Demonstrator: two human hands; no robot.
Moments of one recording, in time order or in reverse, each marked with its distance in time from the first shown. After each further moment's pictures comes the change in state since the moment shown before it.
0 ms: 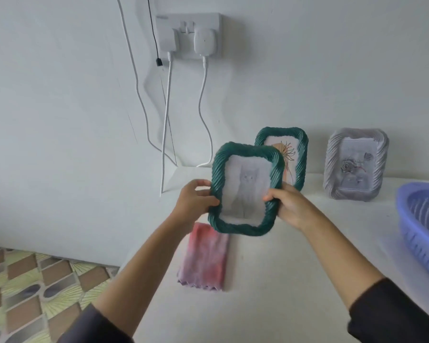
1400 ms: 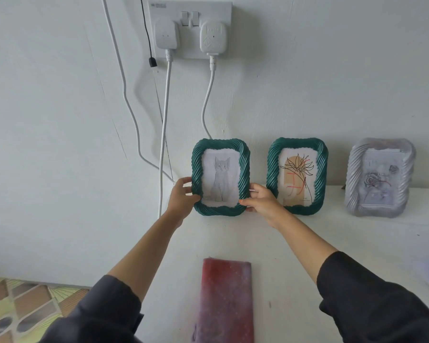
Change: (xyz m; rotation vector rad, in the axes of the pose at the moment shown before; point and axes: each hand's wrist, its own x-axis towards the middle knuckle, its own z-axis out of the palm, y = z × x) left_hand 0.156 -0.038 -0.058 0.147 0.078 0.029; right_hand 0.131 0.037 0.034 -0.333 0.062 -0.081
